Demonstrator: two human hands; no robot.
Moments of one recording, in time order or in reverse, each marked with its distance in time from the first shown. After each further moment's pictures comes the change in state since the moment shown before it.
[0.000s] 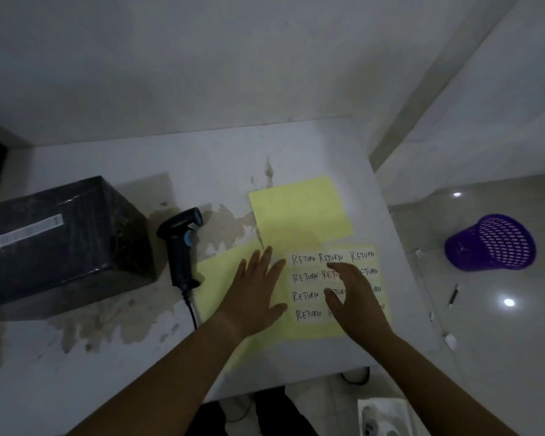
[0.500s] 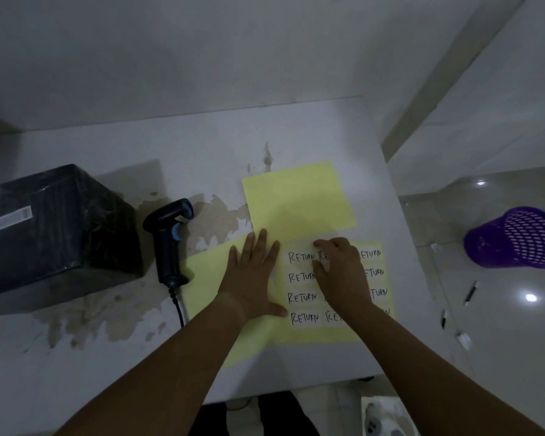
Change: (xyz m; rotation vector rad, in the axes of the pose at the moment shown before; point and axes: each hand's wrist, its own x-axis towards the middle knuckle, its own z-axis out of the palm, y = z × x) left_hand 0.050 0.000 0.015 0.125 -0.132 -0.135; right_hand 0.069 0.017 0.025 -0.126 0.061 0.020
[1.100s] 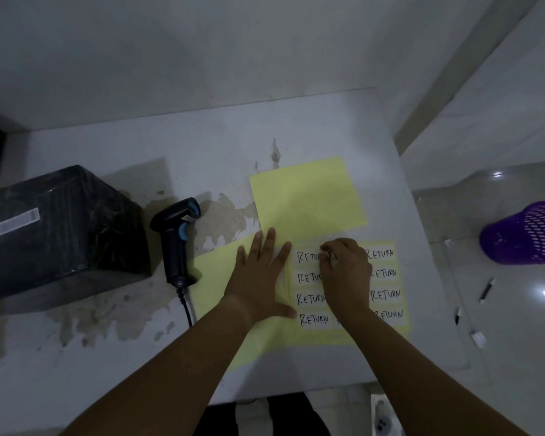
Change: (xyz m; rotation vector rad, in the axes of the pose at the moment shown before) left_hand -0.001 0.000 0.000 -0.001 -0.019 0.008; right_hand 0.001 -0.014 0.017 0.079 0.156 0.165
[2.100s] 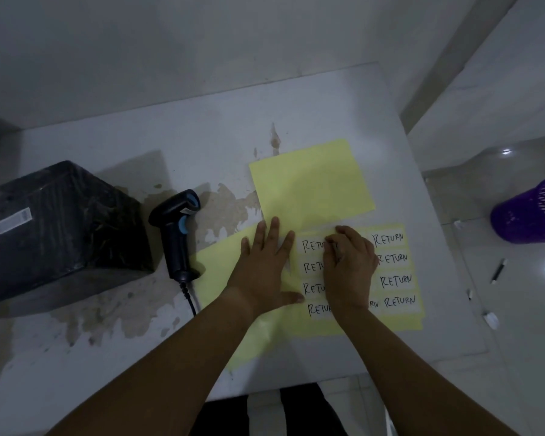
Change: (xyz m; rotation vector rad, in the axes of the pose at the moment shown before) left_hand -0.001 -0.003 -0.005 -0.048 -0.005 0.032; right_hand -0.016 0.003 0.025 0.085 0.184 0.016
